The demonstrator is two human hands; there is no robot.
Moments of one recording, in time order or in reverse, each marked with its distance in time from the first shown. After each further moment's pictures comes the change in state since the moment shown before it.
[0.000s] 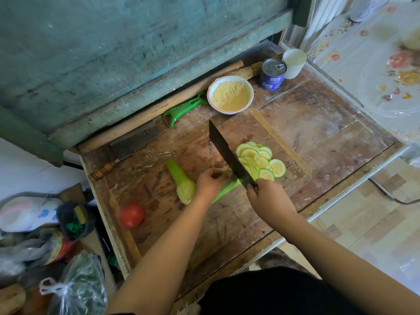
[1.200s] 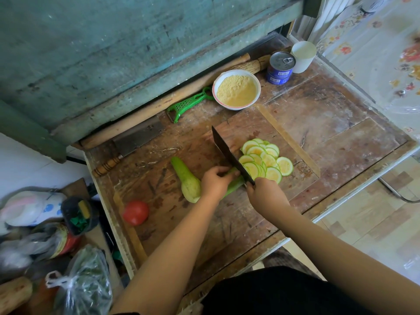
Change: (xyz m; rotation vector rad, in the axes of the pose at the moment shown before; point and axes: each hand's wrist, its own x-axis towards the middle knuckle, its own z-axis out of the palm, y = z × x) left_hand 0.001 -0.002 0.003 0.030 0.046 0.013; right_hand 0.027 -0.001 0.023 -0.062 -0.070 0.093
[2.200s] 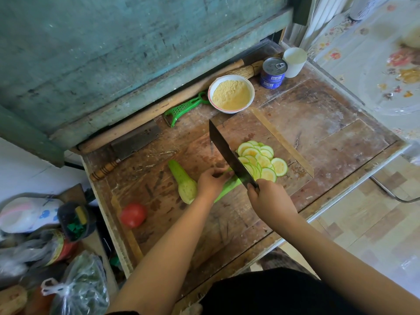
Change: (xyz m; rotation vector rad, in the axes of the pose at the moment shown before) left_hand 0.002 0.000 -0.003 -0.046 -0.024 0.000; right_hand -0.031 0.002 -0.013 0.050 0.117 -0.087
